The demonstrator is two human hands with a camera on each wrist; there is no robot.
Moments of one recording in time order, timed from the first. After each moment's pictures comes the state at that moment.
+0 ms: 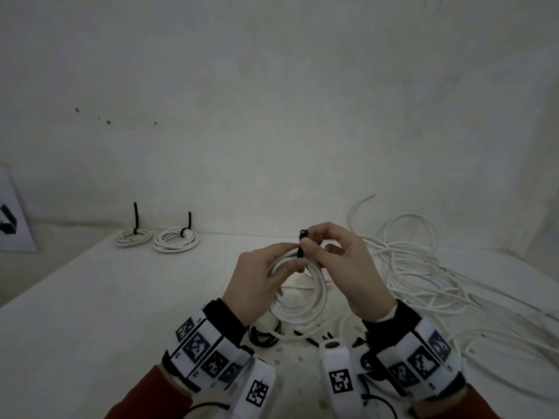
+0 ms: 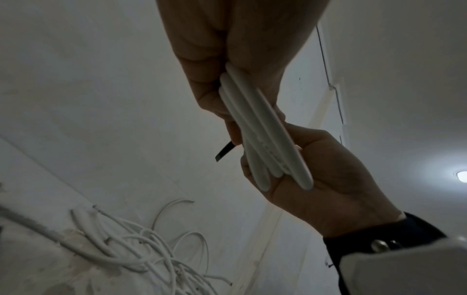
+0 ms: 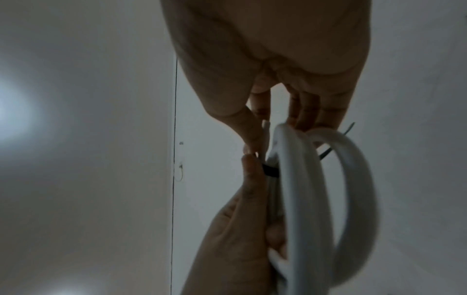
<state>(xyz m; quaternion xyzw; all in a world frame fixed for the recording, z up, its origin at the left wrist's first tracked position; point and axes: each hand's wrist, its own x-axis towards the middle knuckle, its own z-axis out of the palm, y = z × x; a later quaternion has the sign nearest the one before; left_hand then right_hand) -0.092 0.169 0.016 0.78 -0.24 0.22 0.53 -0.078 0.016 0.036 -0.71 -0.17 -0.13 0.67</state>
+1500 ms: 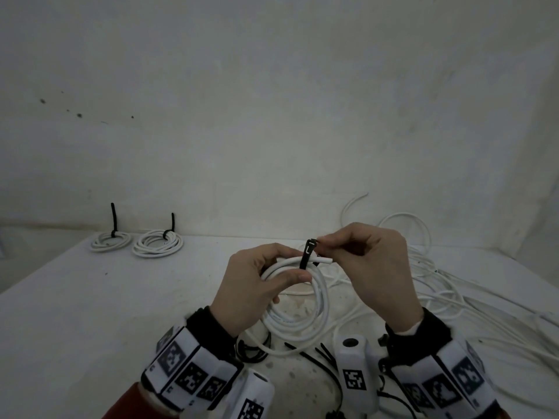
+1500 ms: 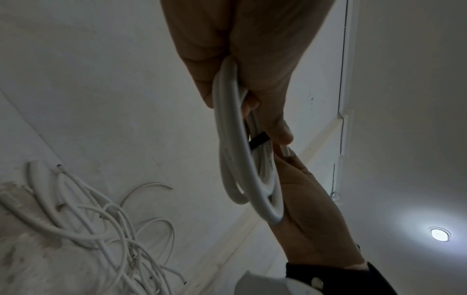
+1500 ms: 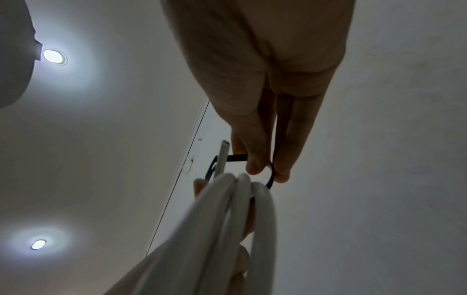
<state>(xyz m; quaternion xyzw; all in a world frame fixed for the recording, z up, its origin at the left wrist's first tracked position) -0.086 0.161 0.027 0.72 -0.23 0.16 0.63 -0.075 -0.012 0.050 -0.73 -0.20 -0.28 0.59</state>
